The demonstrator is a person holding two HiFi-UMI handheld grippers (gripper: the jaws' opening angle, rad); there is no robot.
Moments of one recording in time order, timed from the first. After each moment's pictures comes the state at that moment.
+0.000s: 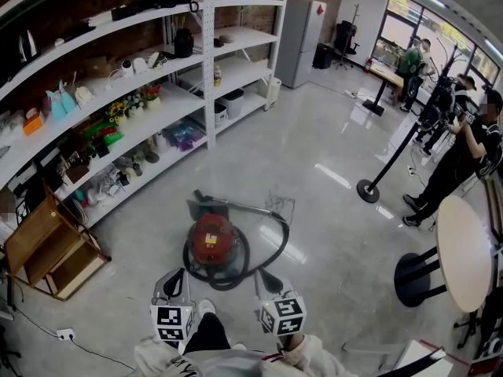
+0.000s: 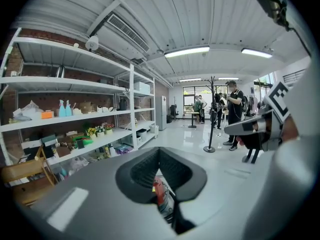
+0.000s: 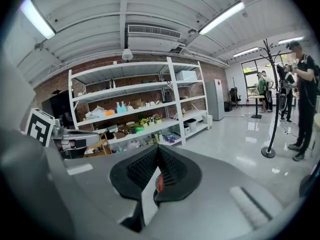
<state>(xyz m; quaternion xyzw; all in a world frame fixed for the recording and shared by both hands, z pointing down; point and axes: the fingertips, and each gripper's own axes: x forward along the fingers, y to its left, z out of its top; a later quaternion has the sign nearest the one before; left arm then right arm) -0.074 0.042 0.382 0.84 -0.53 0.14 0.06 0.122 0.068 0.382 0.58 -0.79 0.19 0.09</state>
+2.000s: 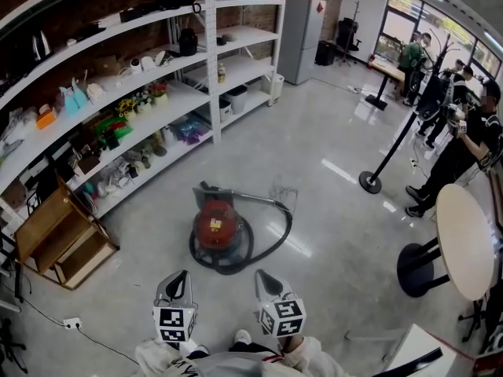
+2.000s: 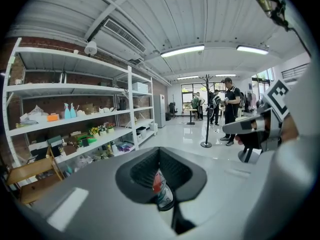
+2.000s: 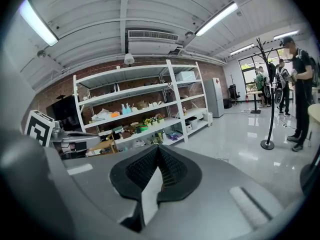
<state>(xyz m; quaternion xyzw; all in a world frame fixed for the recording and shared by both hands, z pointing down) -0.080 0.137 0.370 0.83 -0.52 0.16 0.06 0.111 0.159 0.376 0.57 -0.79 0.20 0.07</state>
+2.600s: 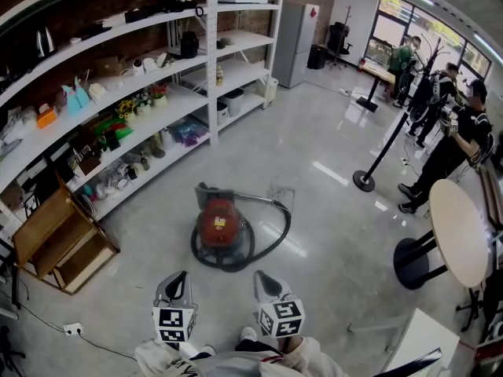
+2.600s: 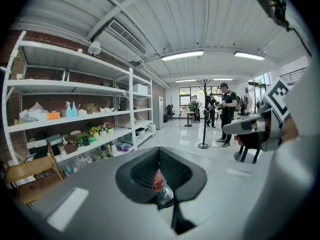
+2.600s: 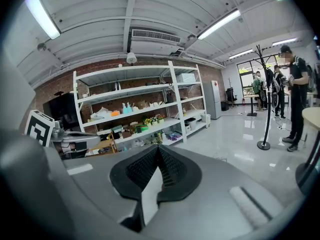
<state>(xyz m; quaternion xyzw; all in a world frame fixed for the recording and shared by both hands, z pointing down) -0.134 0.153 0.370 0.85 -0.51 0.15 0.06 0.056 0.183 0.370 0.59 -0.78 0.19 0.08</state>
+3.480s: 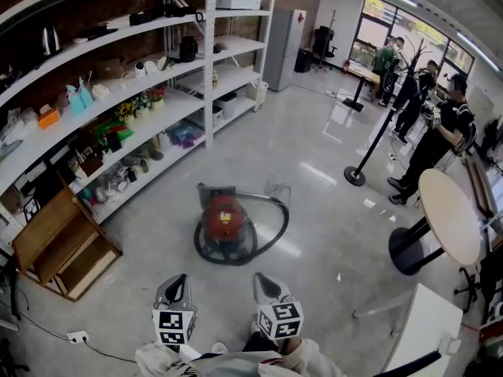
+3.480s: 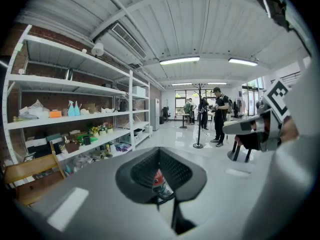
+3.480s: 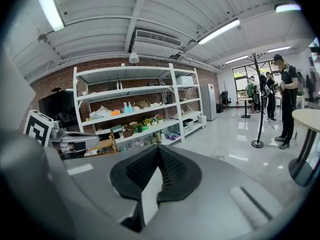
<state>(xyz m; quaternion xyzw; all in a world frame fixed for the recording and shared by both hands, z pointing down) -0.215 0.197 0.371 0.87 -0.48 0.13 0.06 -0.026 0.238 0.367 0.62 -0.76 0.18 0.08</state>
